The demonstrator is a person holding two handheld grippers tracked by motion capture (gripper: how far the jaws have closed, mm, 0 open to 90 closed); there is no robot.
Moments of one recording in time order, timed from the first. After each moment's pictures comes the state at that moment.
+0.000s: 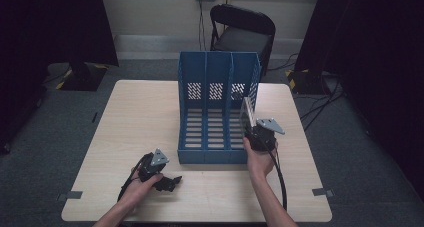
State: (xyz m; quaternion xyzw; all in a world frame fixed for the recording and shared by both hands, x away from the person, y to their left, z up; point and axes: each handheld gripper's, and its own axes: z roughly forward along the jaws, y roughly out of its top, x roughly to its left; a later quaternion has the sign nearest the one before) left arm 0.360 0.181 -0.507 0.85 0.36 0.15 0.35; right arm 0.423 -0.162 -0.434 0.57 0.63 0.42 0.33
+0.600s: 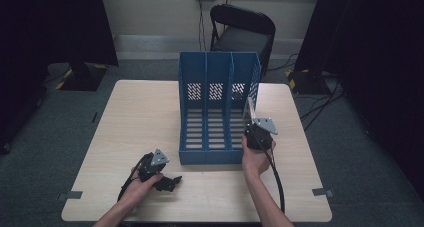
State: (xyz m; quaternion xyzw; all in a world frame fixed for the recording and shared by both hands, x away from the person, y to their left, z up) left arm 0.360 0.181 -0.507 0.85 0.36 0.15 0.35; right arm 0.426 -0.149 -0.438 0.59 0.60 0.38 0.38
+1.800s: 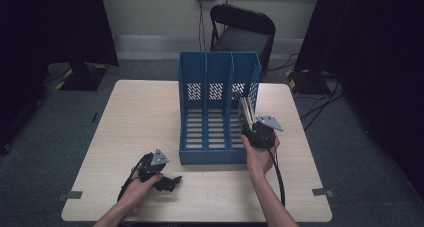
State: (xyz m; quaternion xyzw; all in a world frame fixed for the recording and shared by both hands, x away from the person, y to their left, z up) left arm 0.360 0.181 -0.507 0.85 0.36 0.15 0.35; right arm 0.430 -0.161 -0.432 0.58 0.62 0.40 0.34
